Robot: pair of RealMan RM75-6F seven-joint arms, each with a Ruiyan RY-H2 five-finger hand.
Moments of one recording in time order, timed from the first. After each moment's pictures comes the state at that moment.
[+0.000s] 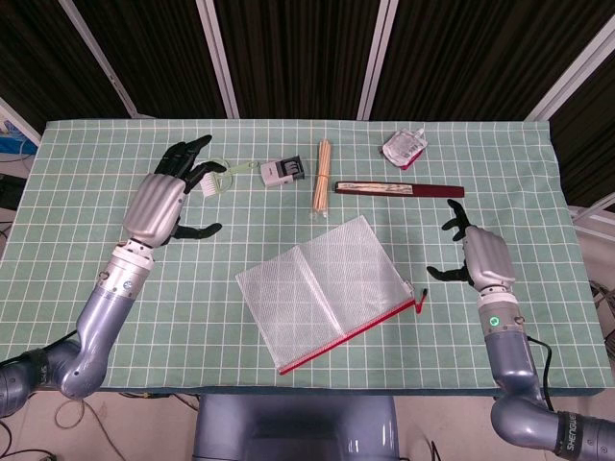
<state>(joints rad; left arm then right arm) -0.77 -1.22 -0.33 -1.77 1.13 1.15 0.12 0.61 -1.16 0.31 -1.95 -0.67 1.23 -0.30</state>
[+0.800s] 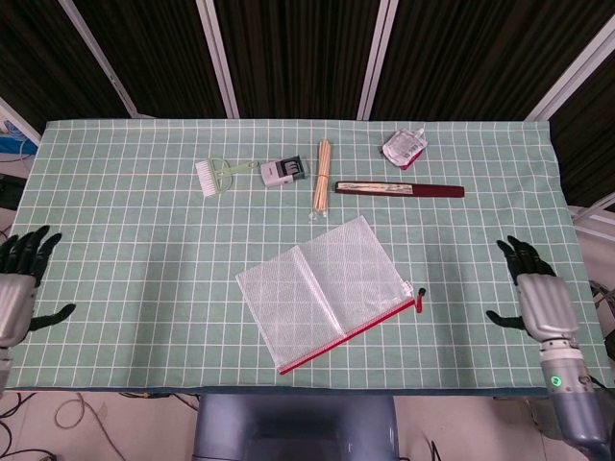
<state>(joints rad) -0.25 -1.04 0.04 -1.67 1.40 1.53 0.07 0.32 -1.05 0.04 -1.78 -1.21 1.38 -0.14</state>
